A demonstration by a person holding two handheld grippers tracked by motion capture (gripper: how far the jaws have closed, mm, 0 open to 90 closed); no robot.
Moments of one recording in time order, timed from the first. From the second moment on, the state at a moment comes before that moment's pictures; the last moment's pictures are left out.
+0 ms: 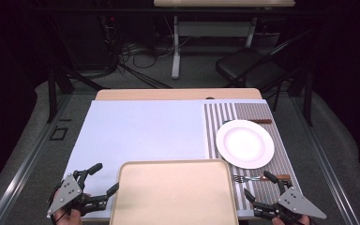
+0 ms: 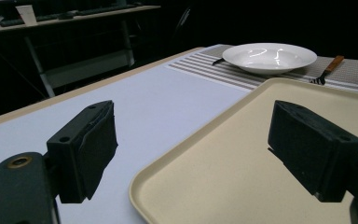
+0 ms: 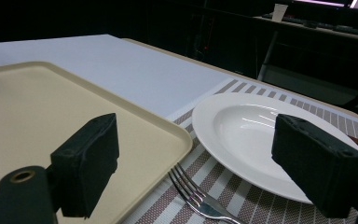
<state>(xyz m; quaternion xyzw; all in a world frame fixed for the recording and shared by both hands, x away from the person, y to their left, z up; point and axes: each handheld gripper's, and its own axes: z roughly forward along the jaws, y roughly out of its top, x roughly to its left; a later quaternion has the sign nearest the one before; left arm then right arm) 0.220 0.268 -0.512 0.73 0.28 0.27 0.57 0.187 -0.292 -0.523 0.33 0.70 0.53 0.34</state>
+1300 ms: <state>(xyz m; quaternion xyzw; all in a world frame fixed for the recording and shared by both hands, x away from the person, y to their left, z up) 0.216 0.272 -0.514 0.73 0.29 0.28 0.55 0.202 -0.306 -0.516 0.34 0.71 0.50 0.35</state>
